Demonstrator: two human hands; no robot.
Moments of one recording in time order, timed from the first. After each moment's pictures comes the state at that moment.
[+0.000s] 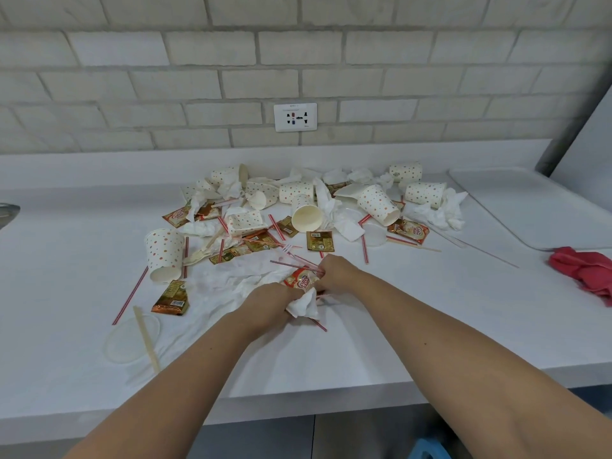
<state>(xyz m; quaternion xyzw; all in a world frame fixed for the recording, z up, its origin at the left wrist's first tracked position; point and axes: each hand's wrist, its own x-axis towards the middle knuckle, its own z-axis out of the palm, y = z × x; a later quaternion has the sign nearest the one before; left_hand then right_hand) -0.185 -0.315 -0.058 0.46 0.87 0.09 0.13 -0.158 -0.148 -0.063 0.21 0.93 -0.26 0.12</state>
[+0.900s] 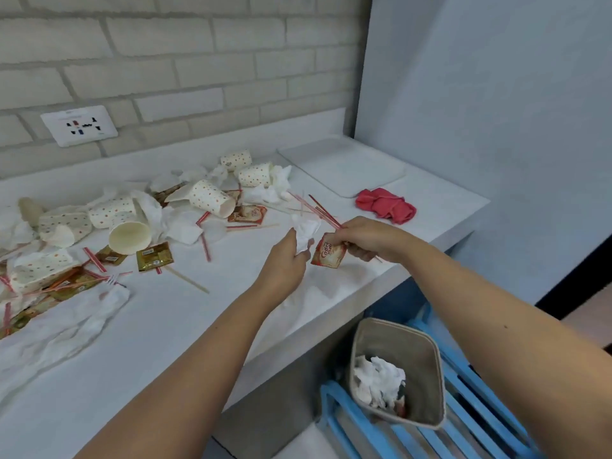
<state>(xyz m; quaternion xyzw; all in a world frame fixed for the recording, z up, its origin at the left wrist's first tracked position) -0.013 -0.132 -0.009 0.50 0.71 0.44 0.25 0.106 -0.004 0.010 0.40 0.76 -0.51 -0.04</state>
